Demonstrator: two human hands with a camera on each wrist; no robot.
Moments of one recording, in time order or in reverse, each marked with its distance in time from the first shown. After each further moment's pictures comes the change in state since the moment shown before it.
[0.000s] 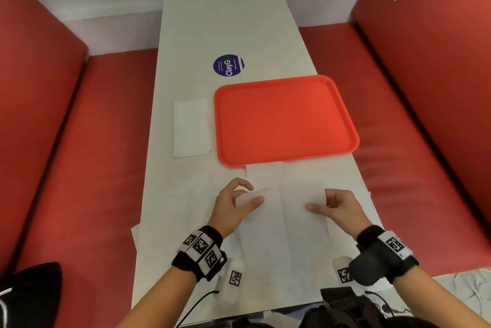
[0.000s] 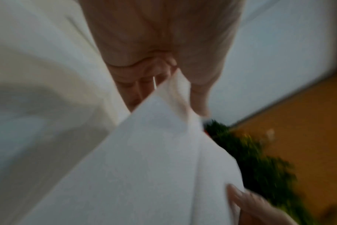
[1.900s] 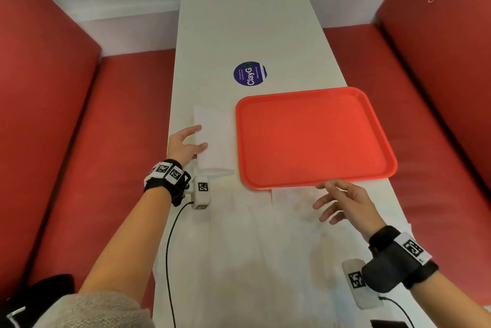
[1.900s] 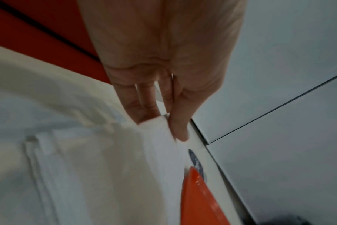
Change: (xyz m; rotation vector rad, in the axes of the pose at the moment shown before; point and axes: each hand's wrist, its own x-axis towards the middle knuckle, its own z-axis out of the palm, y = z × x) left_hand 0.161 0.034 -0.191 0.092 0.340 -0.080; right_hand 0.059 -0.078 0.043 0.077 -0.015 0.098
